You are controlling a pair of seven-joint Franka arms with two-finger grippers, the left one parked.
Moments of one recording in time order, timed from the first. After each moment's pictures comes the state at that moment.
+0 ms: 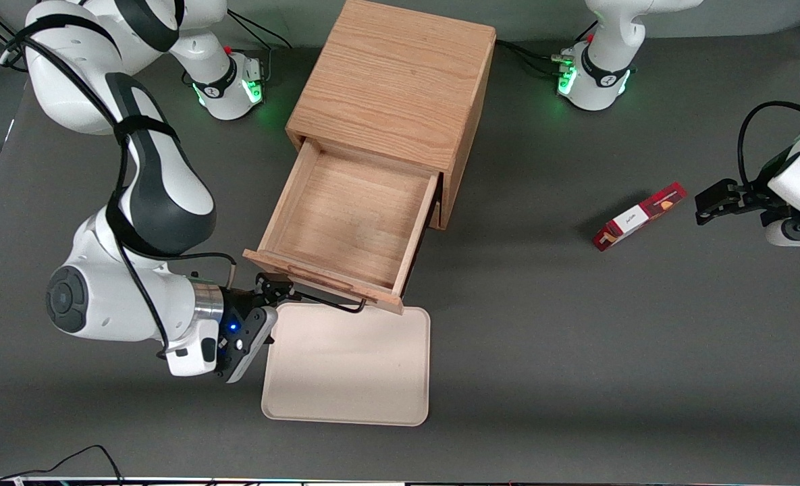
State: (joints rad) arm 0.08 0.81 0.37 -0.93 0.13 1.74 -0.55
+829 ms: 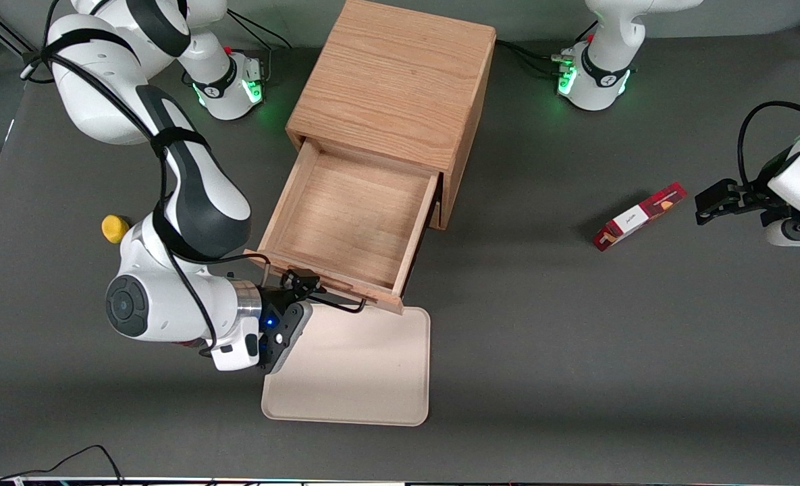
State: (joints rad) arm 0.12 0.85 0.37 -0.95 0.13 1.75 -0.56
